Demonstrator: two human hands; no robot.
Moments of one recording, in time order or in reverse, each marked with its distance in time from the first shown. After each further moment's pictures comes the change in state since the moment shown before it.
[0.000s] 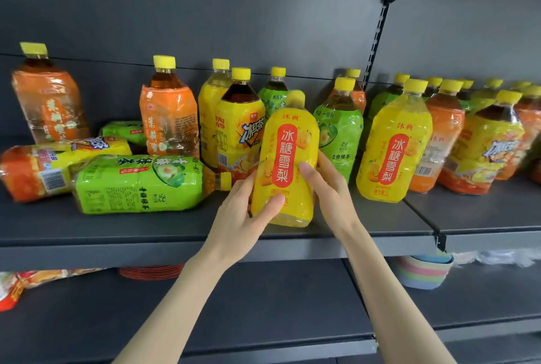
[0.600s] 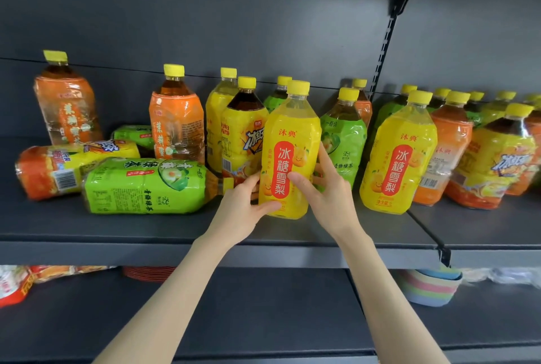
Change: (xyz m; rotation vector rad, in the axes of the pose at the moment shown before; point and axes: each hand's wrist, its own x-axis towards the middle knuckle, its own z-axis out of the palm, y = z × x) left_hand 0.032 -0.003 -0.001 0.175 -0.017 -0.066; right_hand 0.012 0.003 -0.002 -0.423 0.077 -0.168
